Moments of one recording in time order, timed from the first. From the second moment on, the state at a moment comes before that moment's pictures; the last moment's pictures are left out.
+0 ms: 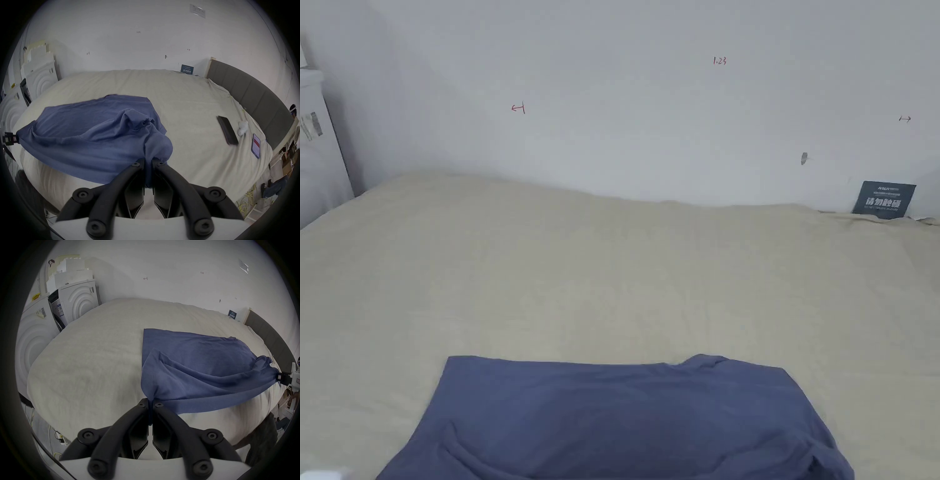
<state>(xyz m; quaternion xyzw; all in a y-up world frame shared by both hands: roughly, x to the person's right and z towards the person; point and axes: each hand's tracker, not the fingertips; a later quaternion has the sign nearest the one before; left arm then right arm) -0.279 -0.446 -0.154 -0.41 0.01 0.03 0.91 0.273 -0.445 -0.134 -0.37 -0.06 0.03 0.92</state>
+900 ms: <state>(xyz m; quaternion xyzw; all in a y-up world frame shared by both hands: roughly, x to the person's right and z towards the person) -0.305 -0.491 -0.134 -0.45 0.03 0.05 0.89 0.254 -0.485 -0.089 -0.41 -0.10 0.05 0.90</state>
